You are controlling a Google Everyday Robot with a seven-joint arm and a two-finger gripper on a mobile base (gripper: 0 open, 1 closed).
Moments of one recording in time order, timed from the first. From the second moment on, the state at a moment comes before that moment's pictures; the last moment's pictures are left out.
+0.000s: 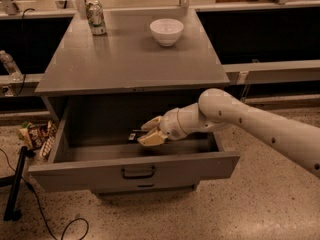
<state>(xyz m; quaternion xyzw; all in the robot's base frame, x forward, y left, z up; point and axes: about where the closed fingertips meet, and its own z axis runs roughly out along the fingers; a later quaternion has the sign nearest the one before) 0.586 0.043 0.666 -0.55 0.69 0.32 0.35</state>
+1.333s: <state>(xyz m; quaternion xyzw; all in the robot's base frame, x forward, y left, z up) 0.594 0.052 0.650 -0.55 0.69 0.31 0.35</state>
